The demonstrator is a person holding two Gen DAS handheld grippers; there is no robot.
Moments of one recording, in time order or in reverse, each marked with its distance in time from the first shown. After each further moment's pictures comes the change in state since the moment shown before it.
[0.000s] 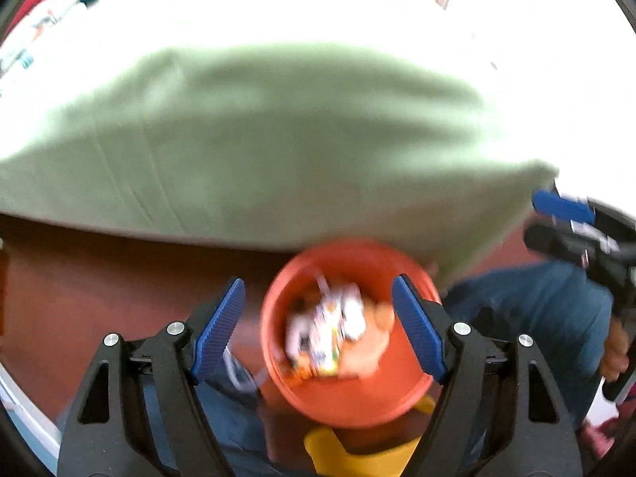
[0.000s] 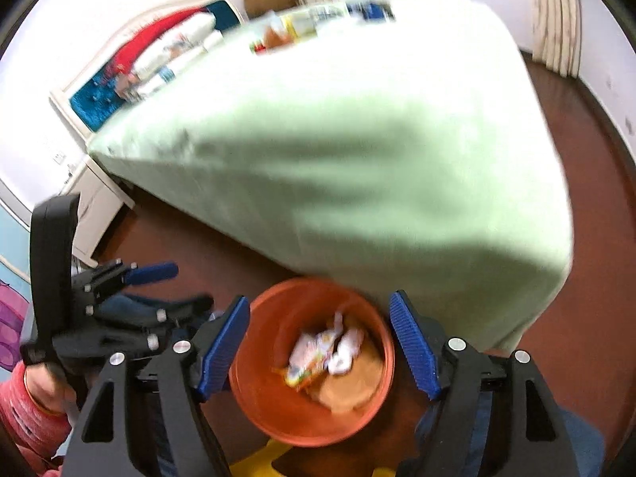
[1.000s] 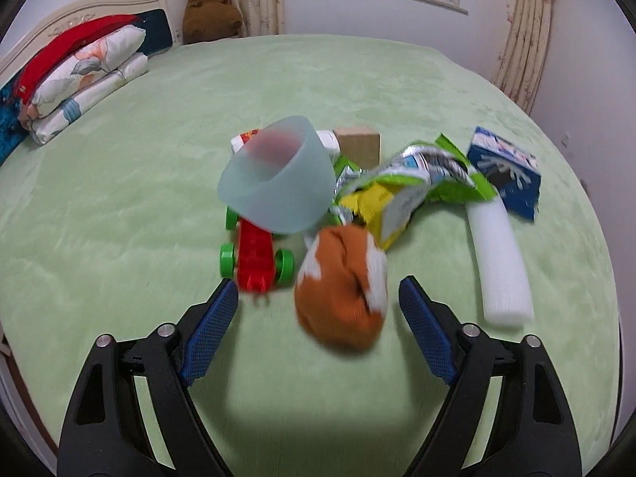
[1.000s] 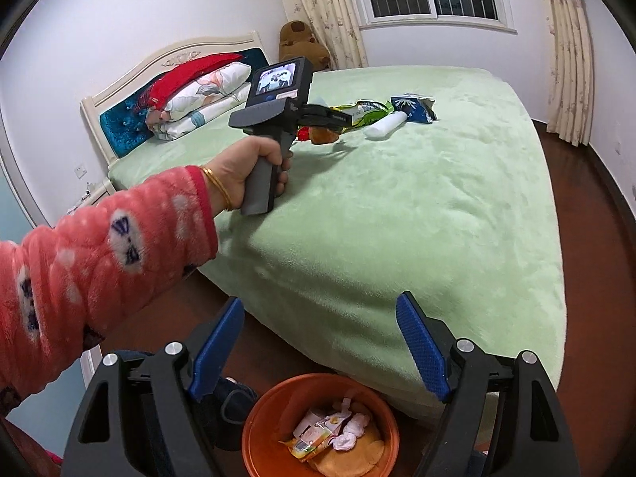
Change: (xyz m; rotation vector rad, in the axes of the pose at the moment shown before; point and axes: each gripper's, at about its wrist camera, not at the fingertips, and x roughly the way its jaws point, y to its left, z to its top) left arm 0.089 0.091 0.306 -0.163 -0.247 0.250; right arm -0.015 0.036 0.055 -0.102 -0.210 0.026
